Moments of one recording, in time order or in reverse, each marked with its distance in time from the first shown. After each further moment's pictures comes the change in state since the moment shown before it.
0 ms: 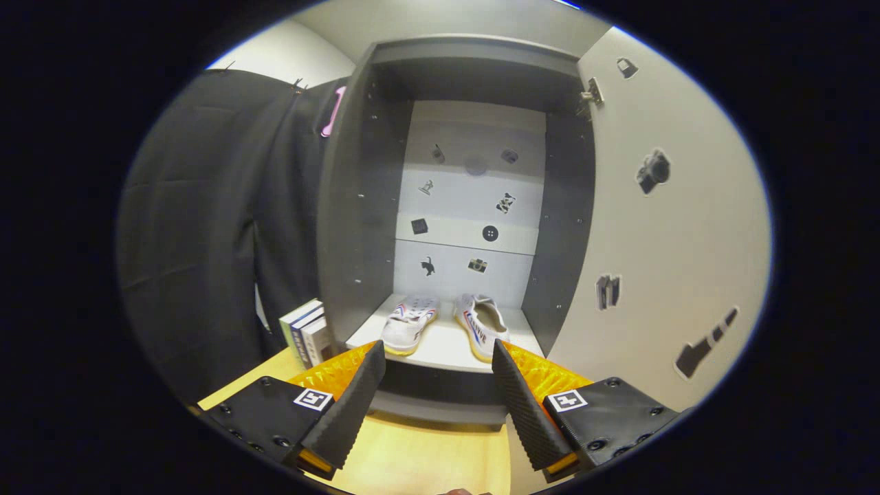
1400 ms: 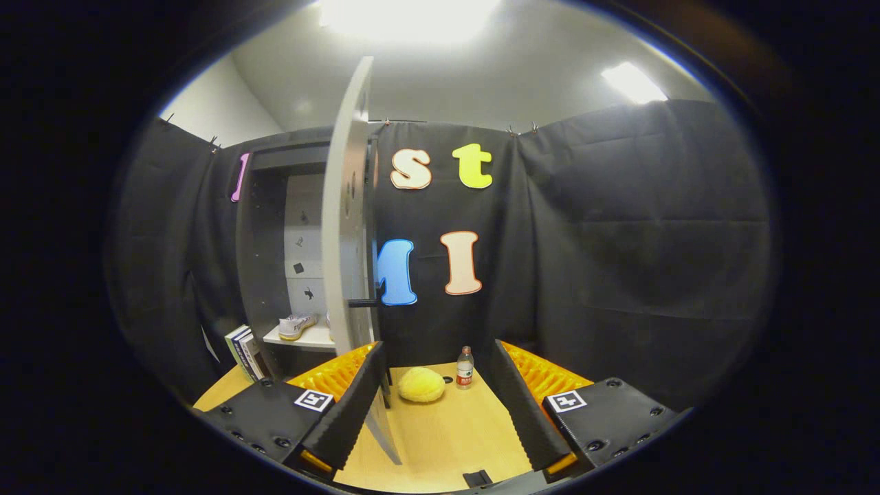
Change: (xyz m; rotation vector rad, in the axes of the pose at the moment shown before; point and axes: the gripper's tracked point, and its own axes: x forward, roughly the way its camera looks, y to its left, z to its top) arm -0.288 -0.261 -0.021 0.151 -0.136 -0.387
